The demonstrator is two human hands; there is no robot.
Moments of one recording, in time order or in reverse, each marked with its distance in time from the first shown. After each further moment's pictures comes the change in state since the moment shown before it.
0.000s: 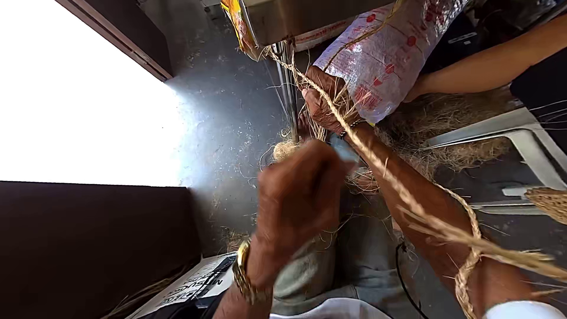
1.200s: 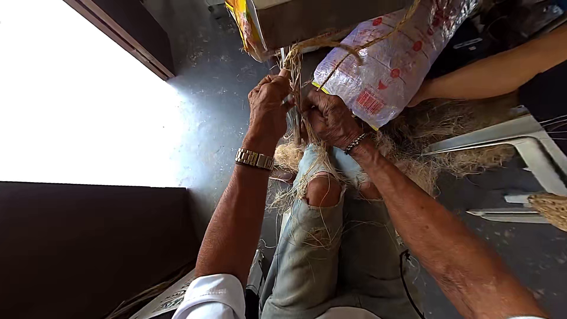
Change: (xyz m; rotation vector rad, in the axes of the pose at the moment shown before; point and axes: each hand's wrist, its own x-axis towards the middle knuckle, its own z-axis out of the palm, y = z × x) left_hand 0.116 -0.146 0.013 -0.721 0.344 -0.728; right_hand 0.020 -0.010 0.027 0.182 -0.039 -0.094
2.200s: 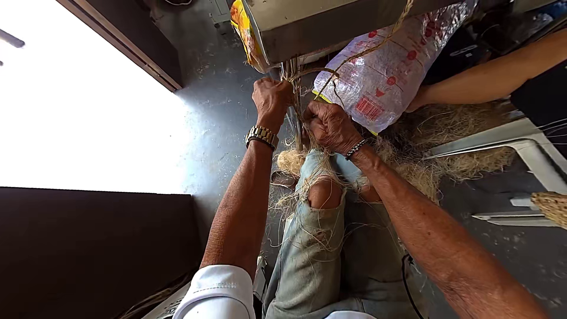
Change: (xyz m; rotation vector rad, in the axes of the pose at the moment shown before) left_hand 0.037 0.008 0.011 0.732 0.155 -0.095; right_hand -0.005 -0.012 -0.009 -0.066 -0.036 0.051
